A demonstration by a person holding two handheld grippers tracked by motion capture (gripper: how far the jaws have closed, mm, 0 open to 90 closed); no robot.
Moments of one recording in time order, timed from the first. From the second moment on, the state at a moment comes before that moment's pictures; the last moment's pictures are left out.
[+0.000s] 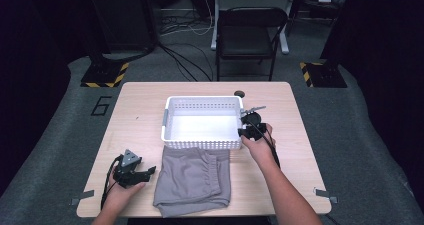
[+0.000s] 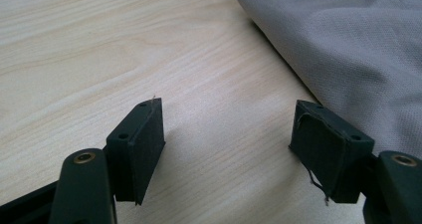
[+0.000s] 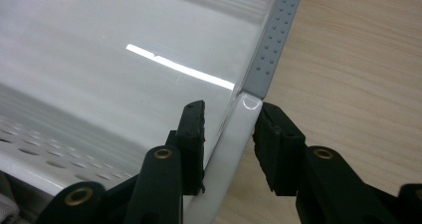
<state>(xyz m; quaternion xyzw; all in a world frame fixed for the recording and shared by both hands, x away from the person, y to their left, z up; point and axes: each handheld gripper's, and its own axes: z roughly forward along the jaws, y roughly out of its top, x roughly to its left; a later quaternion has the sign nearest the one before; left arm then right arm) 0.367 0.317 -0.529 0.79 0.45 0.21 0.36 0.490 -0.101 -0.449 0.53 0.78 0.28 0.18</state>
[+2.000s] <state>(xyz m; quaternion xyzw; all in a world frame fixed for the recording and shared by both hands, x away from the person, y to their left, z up) 0.370 0.306 -0.529 0.79 0.46 0.20 0.35 0.369 -0.133 -0.454 0.41 0.80 0.42 0.14</state>
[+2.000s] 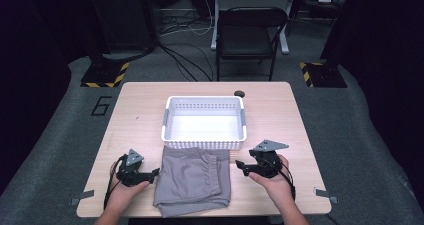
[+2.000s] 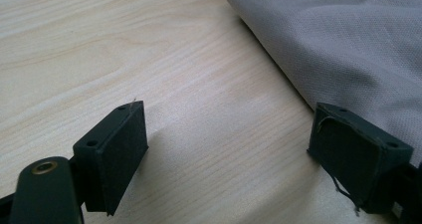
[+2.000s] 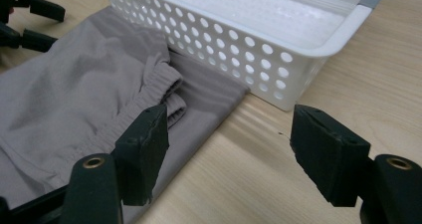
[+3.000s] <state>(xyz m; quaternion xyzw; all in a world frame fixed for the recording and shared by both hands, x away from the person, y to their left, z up) 0.354 0.293 -0.499 0.78 0.47 0.14 0.38 0.355 -0.111 -0.485 0.43 0.82 0.35 0.14</state>
